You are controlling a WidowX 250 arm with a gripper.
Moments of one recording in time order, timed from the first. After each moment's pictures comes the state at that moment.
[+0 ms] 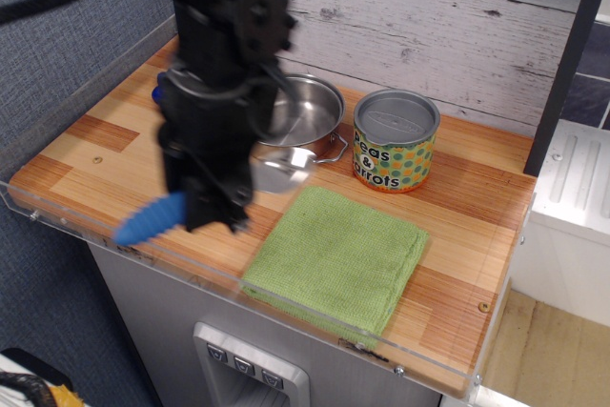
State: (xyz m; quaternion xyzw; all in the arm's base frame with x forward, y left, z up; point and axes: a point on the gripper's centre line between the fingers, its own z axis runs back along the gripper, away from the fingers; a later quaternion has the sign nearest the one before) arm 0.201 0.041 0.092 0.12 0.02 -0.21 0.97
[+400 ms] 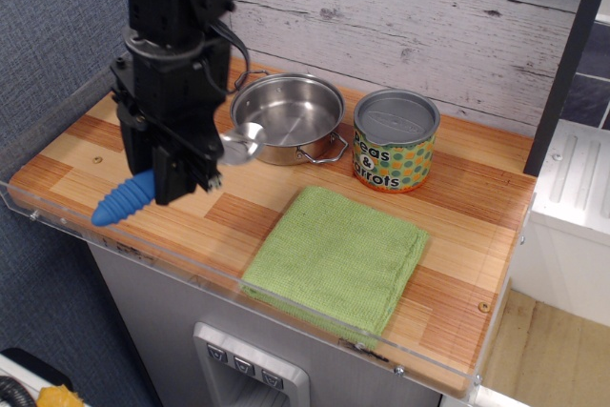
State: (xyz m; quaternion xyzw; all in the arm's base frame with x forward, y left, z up) arm 0.217 0.075 0.086 0.09 0.03 -0.13 0.99
